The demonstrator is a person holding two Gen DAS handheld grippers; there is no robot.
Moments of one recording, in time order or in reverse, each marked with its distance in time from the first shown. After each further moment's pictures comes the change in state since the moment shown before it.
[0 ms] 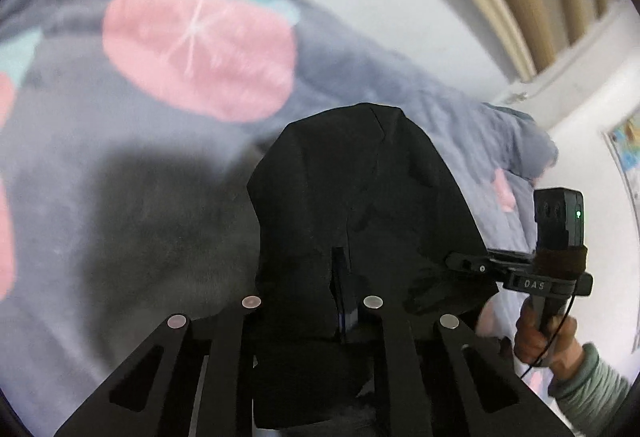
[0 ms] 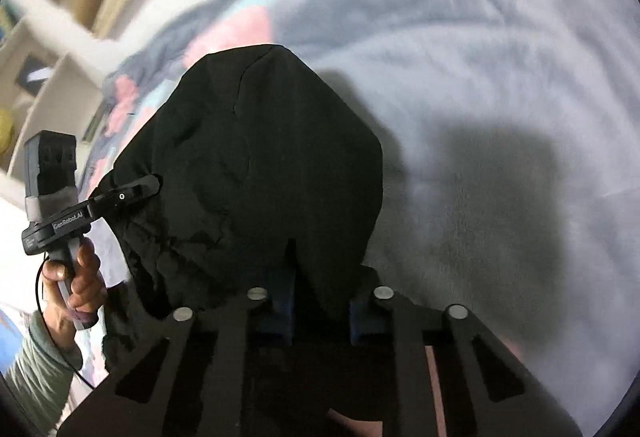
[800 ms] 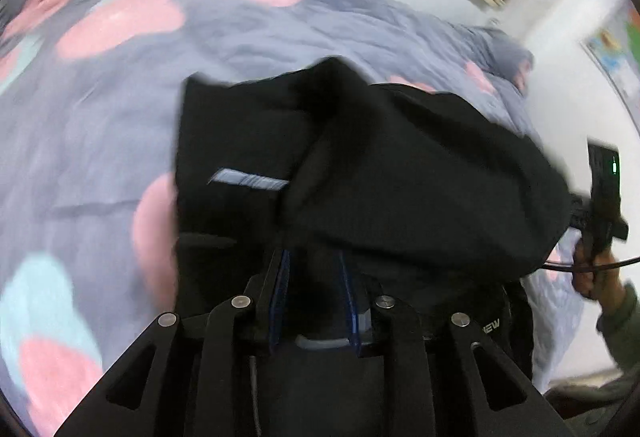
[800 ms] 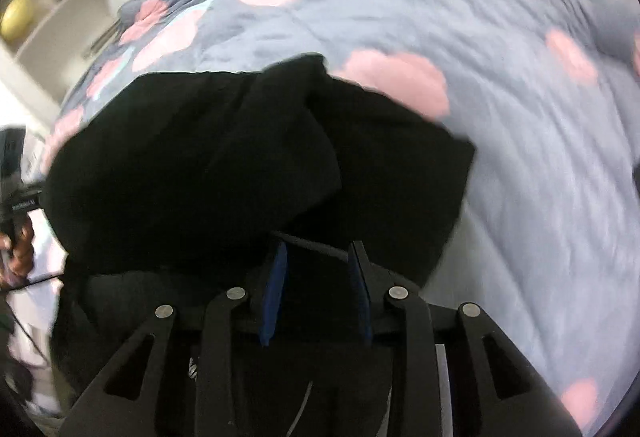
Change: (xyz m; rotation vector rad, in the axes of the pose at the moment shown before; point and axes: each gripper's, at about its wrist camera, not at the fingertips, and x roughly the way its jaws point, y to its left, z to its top) left arm -0.208 -0.060 -0.280 -0.011 0.065 0.196; right arm -0.158 0.093 -0.265 -0.082 0.033 -0.226
